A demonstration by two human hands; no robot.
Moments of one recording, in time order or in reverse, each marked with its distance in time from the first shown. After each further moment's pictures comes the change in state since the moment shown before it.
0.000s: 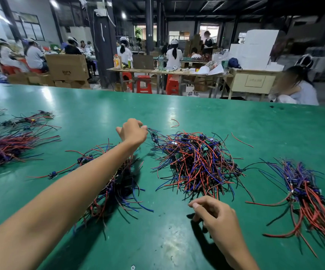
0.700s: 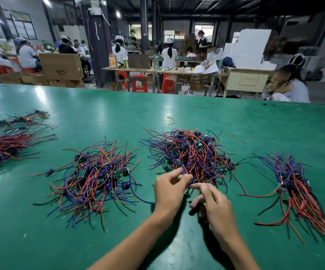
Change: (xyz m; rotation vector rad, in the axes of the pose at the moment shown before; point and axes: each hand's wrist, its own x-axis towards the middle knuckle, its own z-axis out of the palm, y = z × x) left_hand -0.209 0.018 0.038 -0.884 -0.308 -0.148; right_hand 0.009 0.011 0.004 0.169 0.110 0.004
